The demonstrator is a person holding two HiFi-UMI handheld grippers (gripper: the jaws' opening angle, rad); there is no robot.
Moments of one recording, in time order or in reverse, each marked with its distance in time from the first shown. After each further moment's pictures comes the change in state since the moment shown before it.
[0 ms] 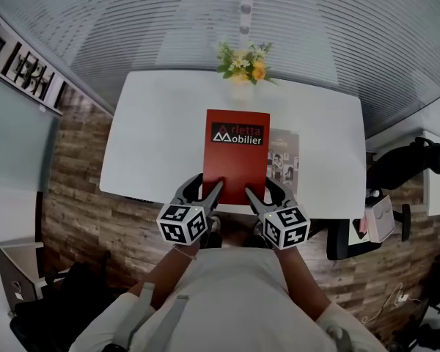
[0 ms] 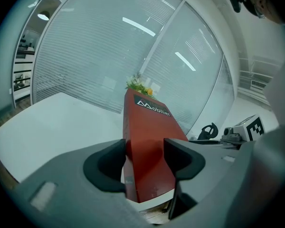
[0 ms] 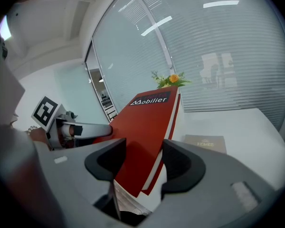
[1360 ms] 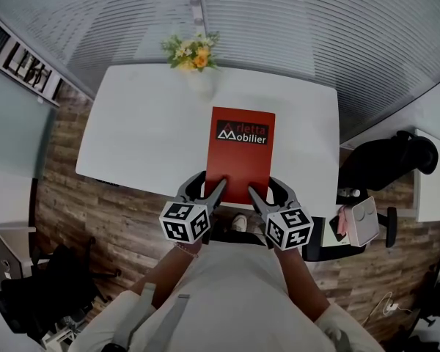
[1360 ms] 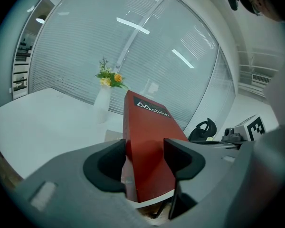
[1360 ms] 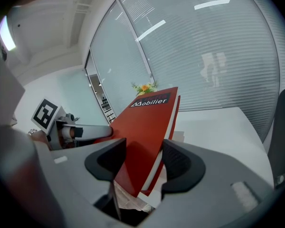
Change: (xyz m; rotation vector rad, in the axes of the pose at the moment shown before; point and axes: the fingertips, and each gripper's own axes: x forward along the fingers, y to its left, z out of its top) left arm 0.075 -0.165 -0.054 0.012 -0.012 0.021; right arm -0.127 -0.138 -0.028 0.026 -0.022 0.019
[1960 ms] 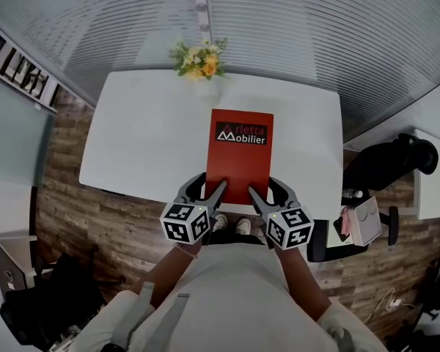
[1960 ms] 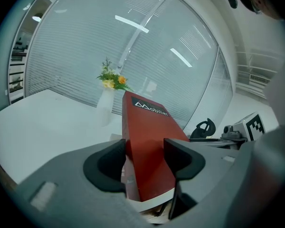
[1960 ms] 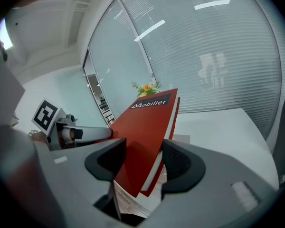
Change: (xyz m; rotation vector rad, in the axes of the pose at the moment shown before) left arm -0.005 0.033 0.019 0.015 0.023 -0.031; right arm 0.029 0.021 0.016 0.007 -0.004 -0.020
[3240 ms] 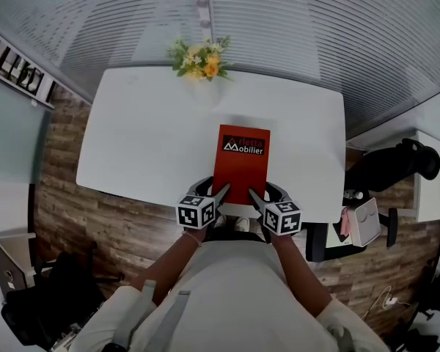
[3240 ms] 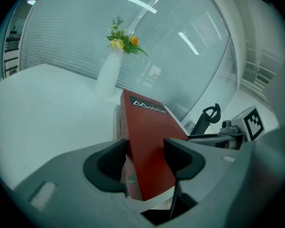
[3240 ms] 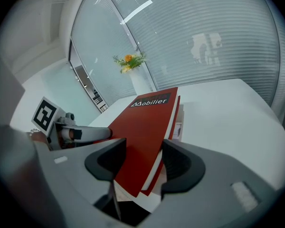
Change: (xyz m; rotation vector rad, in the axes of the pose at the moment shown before) left arm 0.070 0.051 -0.089 -0.060 0.202 -0.017; right arm 0.063 -0.053 -0.089 0.121 0.188 -0.029
